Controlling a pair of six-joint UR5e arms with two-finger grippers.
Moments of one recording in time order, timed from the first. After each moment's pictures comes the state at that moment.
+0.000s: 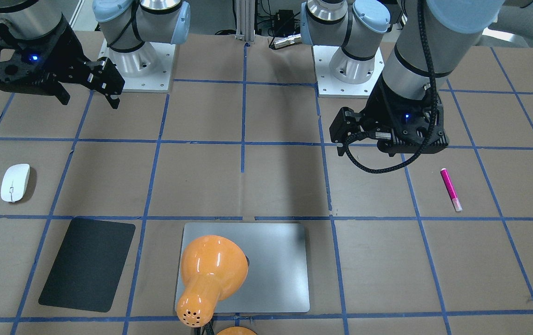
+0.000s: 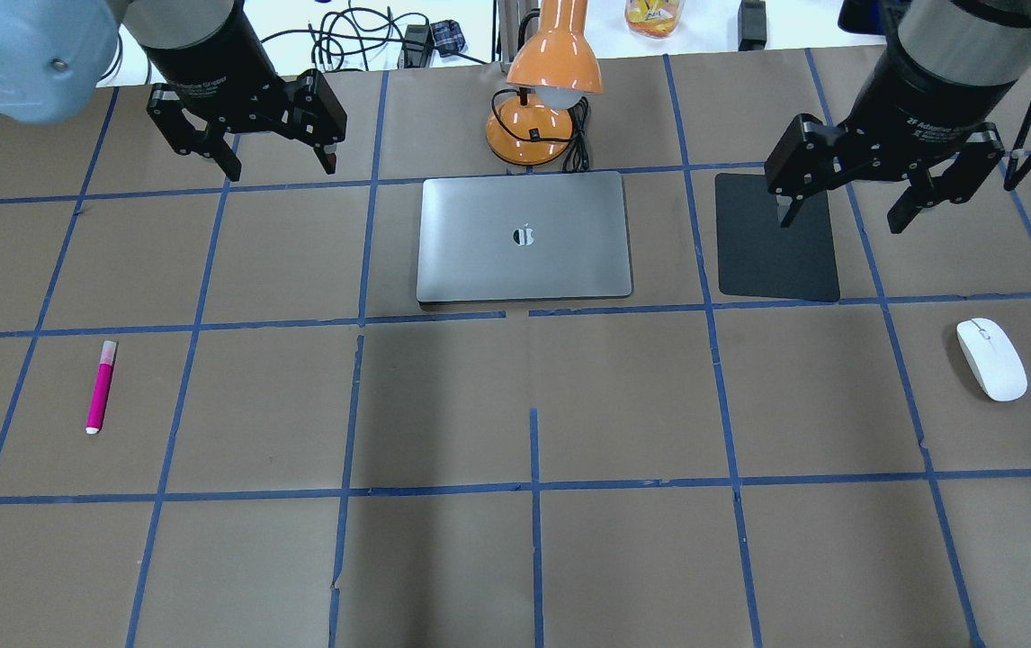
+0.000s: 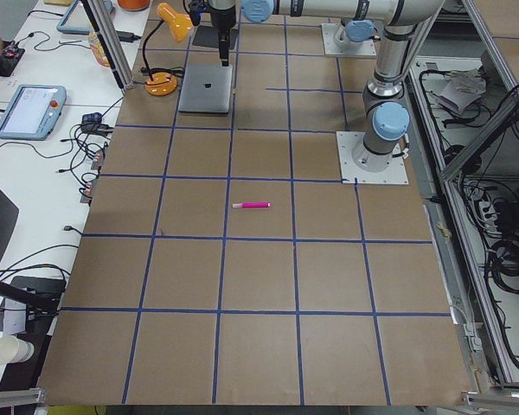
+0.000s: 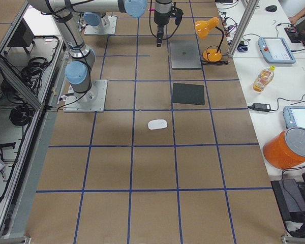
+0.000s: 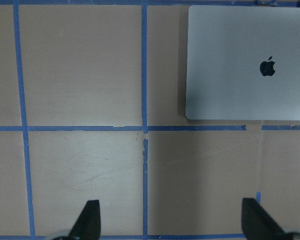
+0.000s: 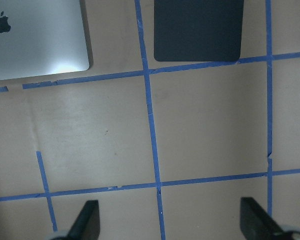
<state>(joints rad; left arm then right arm) -1.60 -1.73 -1.41 -1.57 1.55 -0.05 1.49 -1.63 1.58 -1.48 -1.54 0.02</state>
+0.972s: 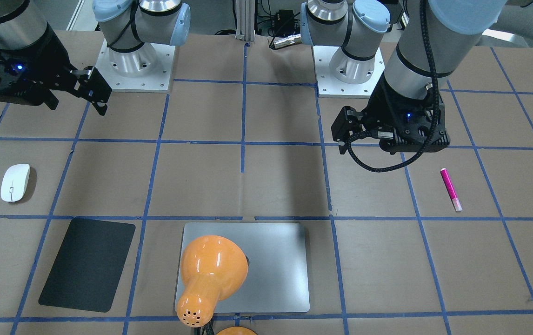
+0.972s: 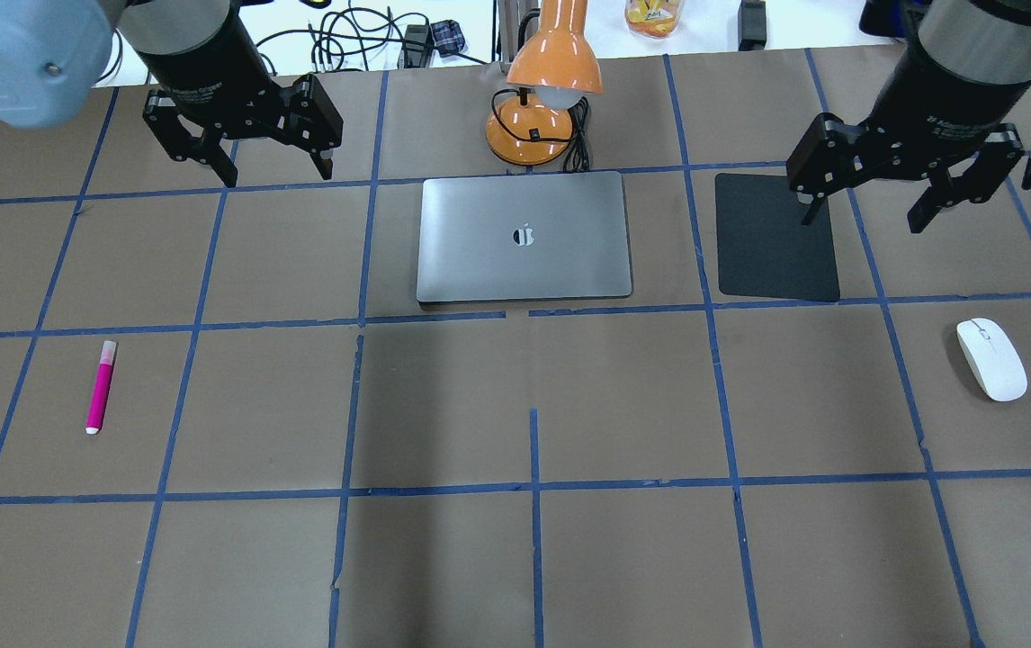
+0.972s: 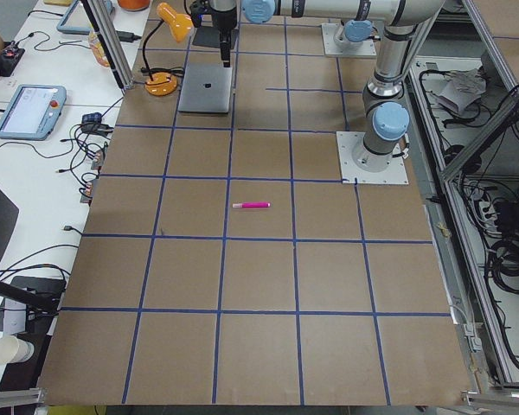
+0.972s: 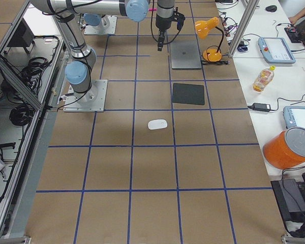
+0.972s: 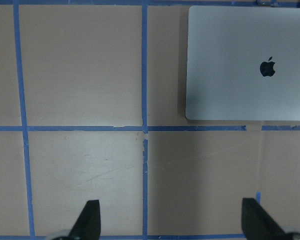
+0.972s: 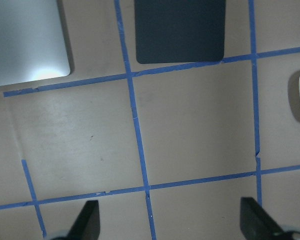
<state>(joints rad) -1.58 -1.71 -1.44 -1.58 1.55 -0.05 1.42 -1.61 1.59 -1.49 -1.56 0.01</state>
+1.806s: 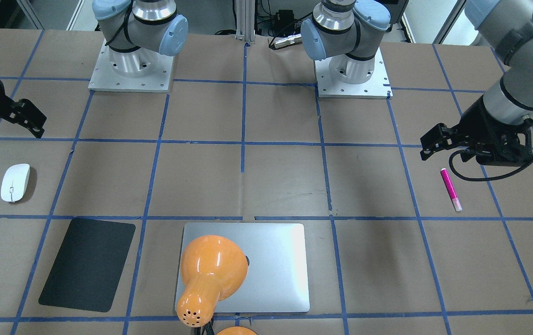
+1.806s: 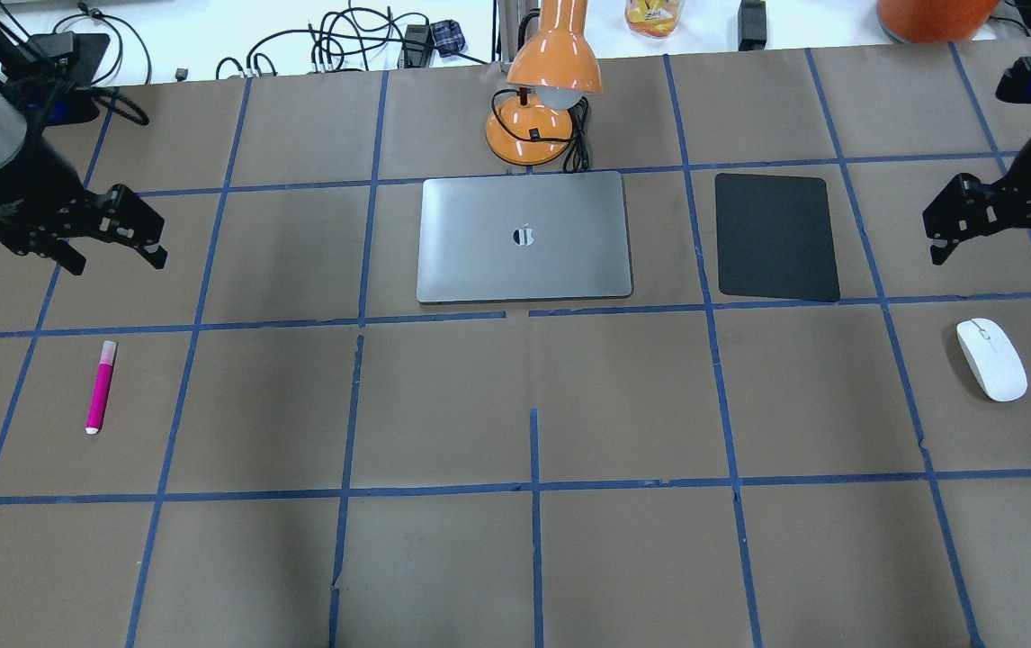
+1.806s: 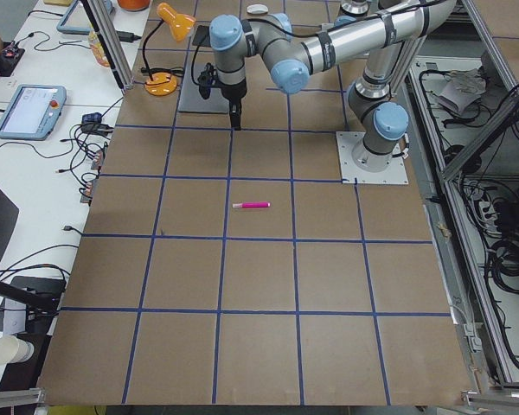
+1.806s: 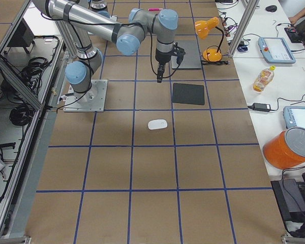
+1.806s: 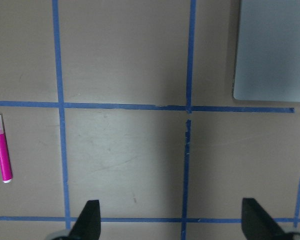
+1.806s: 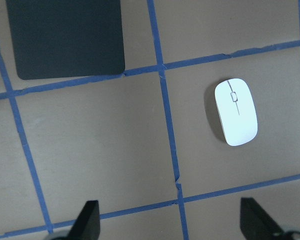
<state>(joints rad) -1.15 -1.65 -1.75 -1.37 1.55 0.43 1.15 -1.61 1.81 -1.73 -1.65 -0.27</state>
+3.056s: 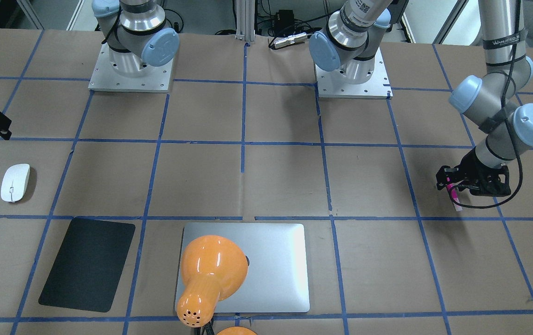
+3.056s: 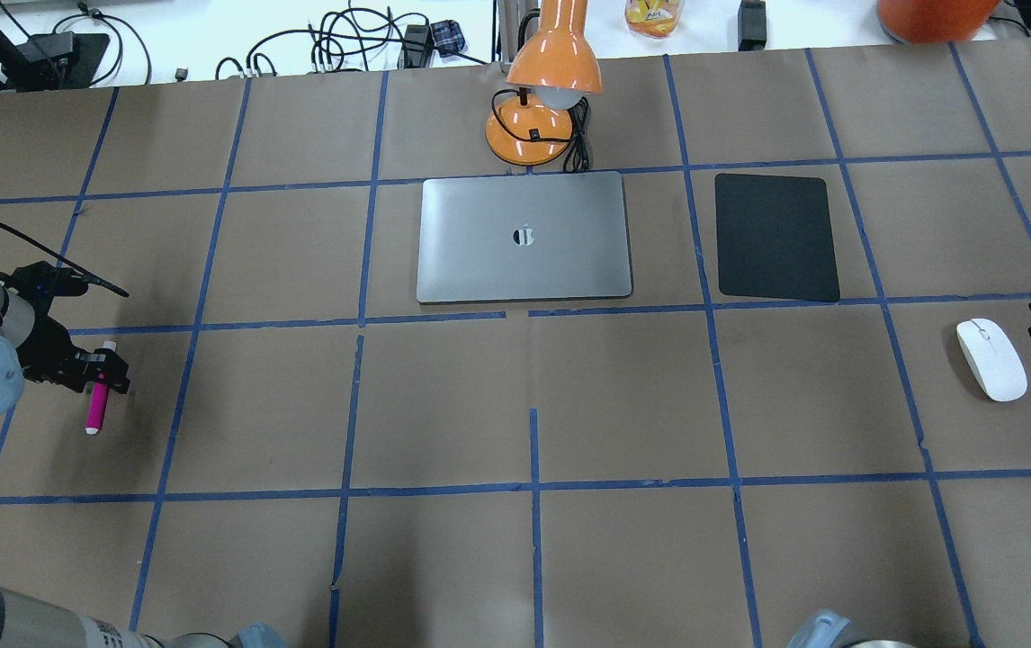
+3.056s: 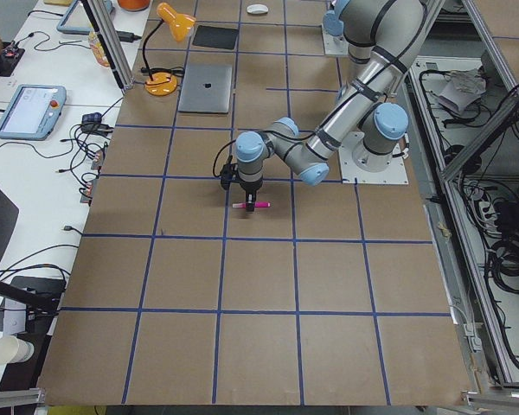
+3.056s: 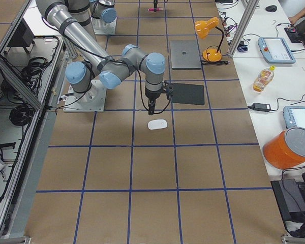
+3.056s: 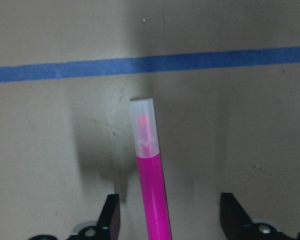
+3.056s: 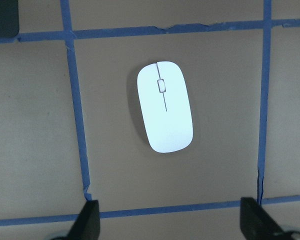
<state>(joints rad) -0.89 -1.90 -2.08 -0.75 1.60 0.73 0.87 -1.56 1.98 -1.99 -1.64 -0.66</state>
